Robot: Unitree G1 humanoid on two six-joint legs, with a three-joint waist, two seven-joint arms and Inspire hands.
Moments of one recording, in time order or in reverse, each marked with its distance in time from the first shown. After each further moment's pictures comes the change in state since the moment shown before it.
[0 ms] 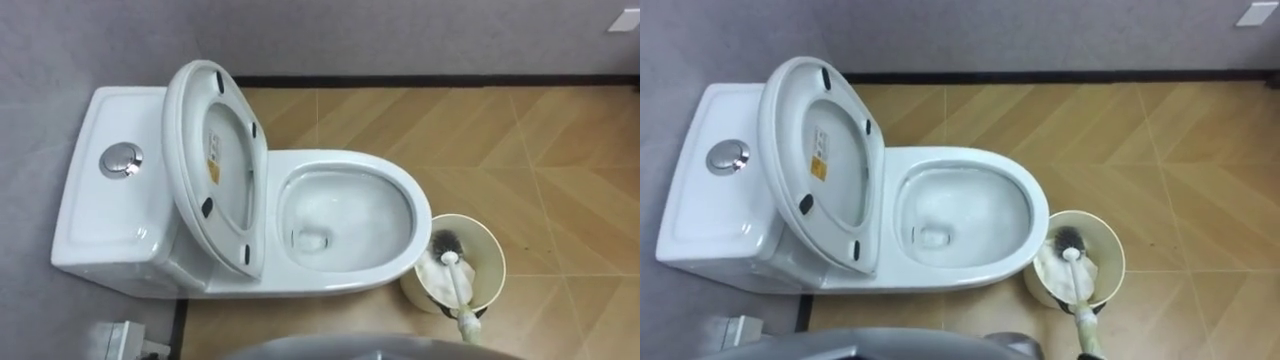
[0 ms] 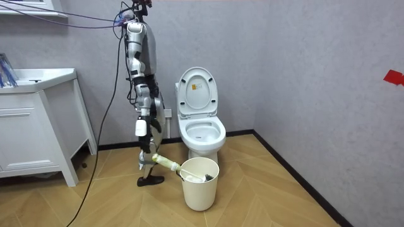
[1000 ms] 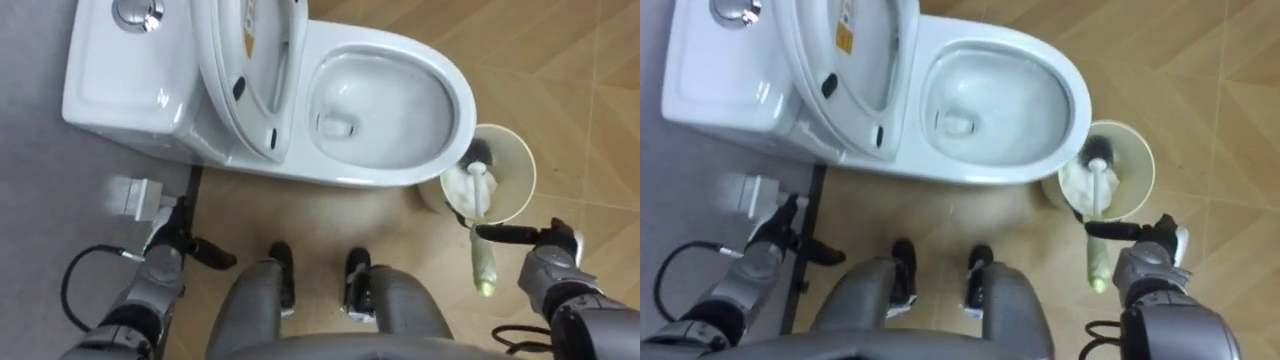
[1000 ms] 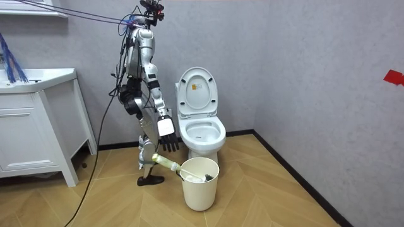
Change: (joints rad) left arm -0.374 0.015 -0.251 -0.002 -0.238 -0.173 0.163; right arm -0.382 -0.078 0.315 0.132 -0.134 -0.130 -0.056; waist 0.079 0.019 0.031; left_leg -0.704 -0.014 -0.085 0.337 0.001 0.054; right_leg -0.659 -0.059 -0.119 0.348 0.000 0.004
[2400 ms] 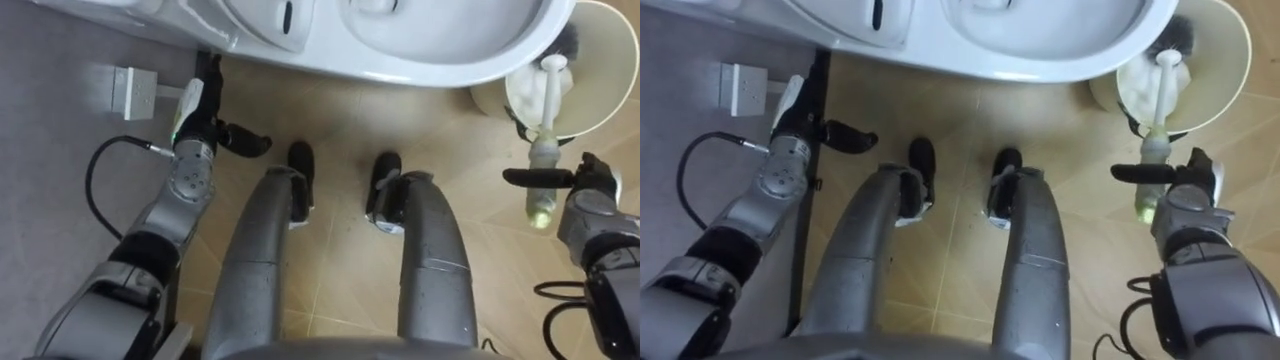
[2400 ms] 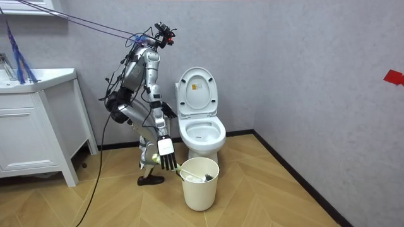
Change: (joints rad) left arm -0.169 0.032 -0.192 -0.283 -0.153 -0.057 0.112; right arm -0.177 -0.137 0.152 0.035 0.104 -0.013 0.086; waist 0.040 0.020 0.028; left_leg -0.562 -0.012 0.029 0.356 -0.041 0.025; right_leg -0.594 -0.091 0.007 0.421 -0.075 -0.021
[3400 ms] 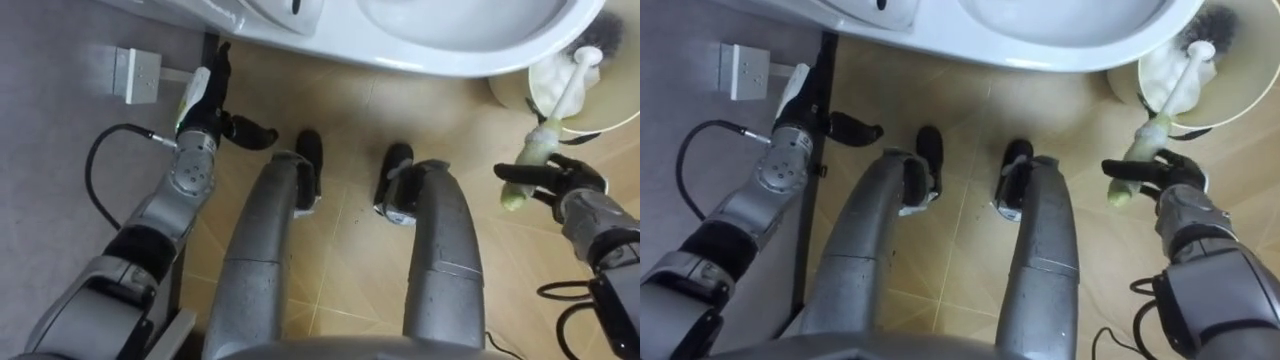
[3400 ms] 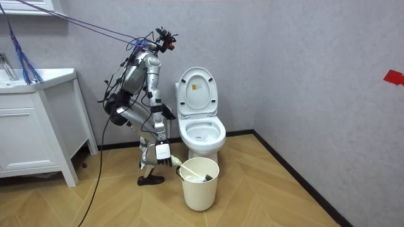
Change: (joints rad) left arm -0.006 0.037 -0.057 -0.056 -0.043 0.010 -0.029; right arm -0.014 -0.029 0.156 0.030 0.241 0.040 0.237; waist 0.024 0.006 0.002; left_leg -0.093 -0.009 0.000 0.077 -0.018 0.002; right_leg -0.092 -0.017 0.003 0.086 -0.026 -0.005
